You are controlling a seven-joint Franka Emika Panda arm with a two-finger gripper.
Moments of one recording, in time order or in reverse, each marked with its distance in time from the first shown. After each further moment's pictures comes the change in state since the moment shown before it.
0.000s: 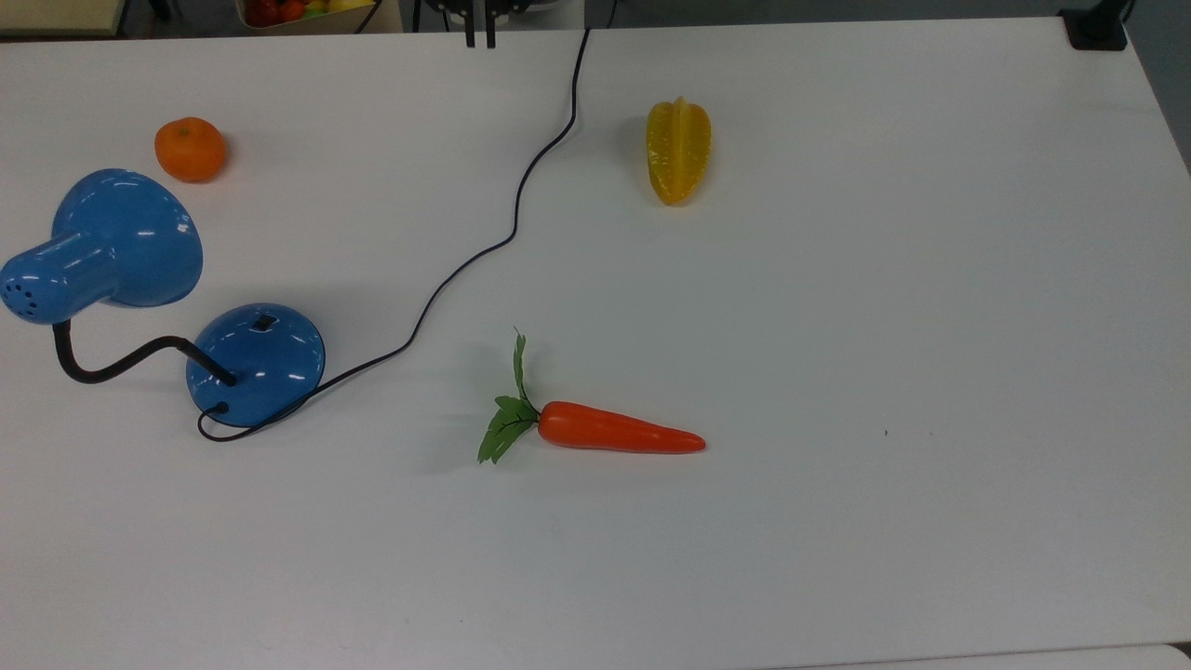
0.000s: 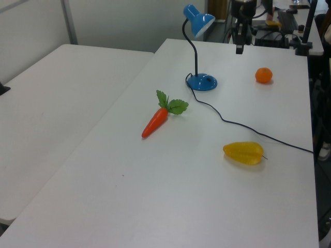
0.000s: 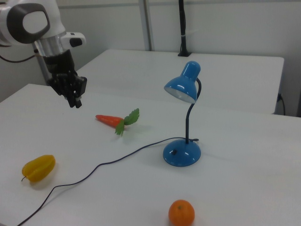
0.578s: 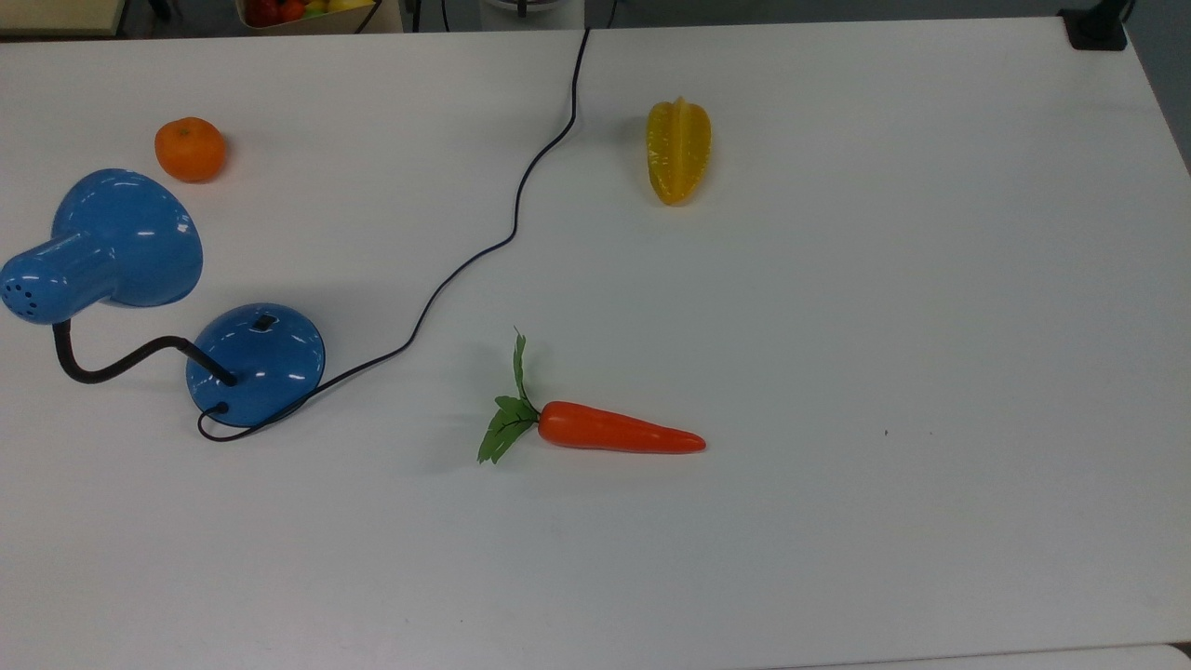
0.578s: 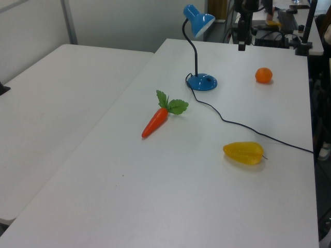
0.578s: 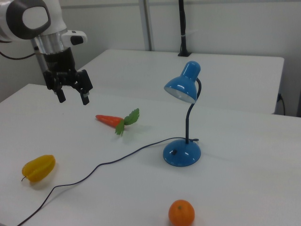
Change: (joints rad) arm -0.006 0.000 -0.011 0.028 0.000 -0.060 0.000
